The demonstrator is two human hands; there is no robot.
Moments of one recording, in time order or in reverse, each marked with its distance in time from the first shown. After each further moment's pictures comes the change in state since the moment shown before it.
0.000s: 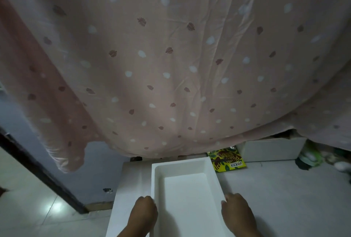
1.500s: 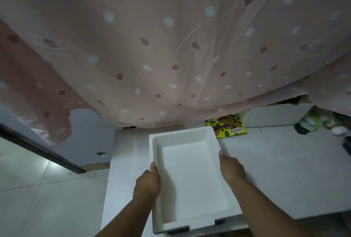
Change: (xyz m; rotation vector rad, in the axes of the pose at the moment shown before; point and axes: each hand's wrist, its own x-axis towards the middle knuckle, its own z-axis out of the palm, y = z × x) left_hand 0.031 -0.002 0.033 -0.112 -0.062 -0.265; right_hand 0.057 -0.028 0.020 0.211 -0.153 0.384
